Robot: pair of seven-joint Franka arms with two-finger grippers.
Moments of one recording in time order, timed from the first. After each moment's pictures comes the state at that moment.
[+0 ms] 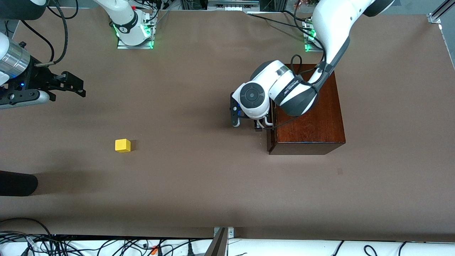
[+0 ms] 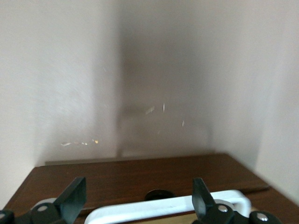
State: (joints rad) left arm -0.32 0.68 -0.44 -1.34 0.19 1.71 0.71; right arm 0.16 0.06 -0.09 -1.59 0.06 1.65 -0.06
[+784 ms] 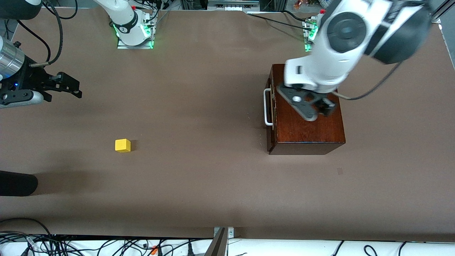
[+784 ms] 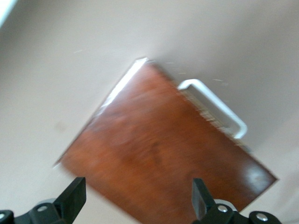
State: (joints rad) left arm -0.12 0.31 -0.34 -1.31 0.19 1.50 0.32; right arm 0.15 0.06 -0.10 -1.58 0.06 1.65 -0.06
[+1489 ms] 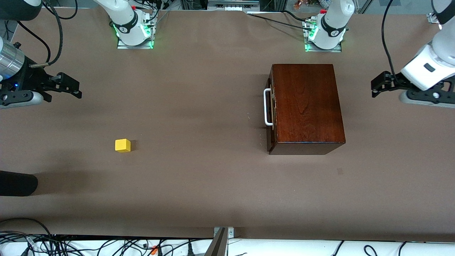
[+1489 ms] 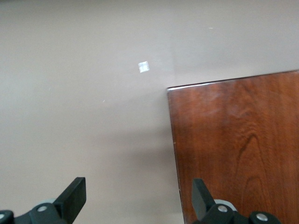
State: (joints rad) left arm -0.10 0.02 0.04 -1.62 0.06 1.61 0.00; right arm 0.15 0.07 -0.09 -1.58 0.06 1.65 -0.06
